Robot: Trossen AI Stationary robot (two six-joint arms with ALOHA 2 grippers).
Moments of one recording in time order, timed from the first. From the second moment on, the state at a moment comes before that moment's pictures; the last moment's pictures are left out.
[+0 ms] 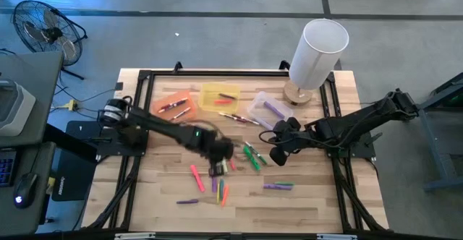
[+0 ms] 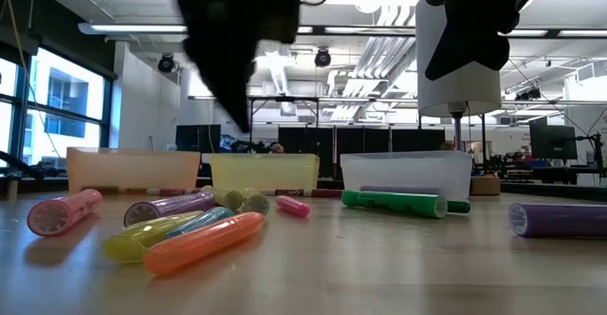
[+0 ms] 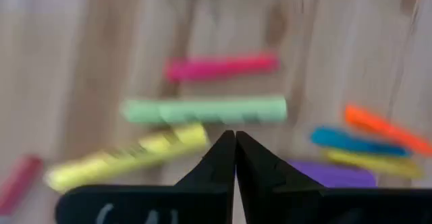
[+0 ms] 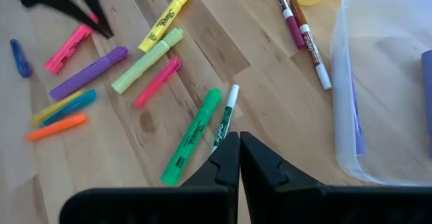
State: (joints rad) left arm -0.24 1.77 1.30 -0.72 -0.09 -0.44; right arm 0.29 1.24 0.87 -0.54 0.37 0.78
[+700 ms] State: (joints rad) left arm -0.37 1.05 0.67 -0.57 -0.27 -0.52; right arm 0.27 1.74 1.48 -0.87 0.32 0.92
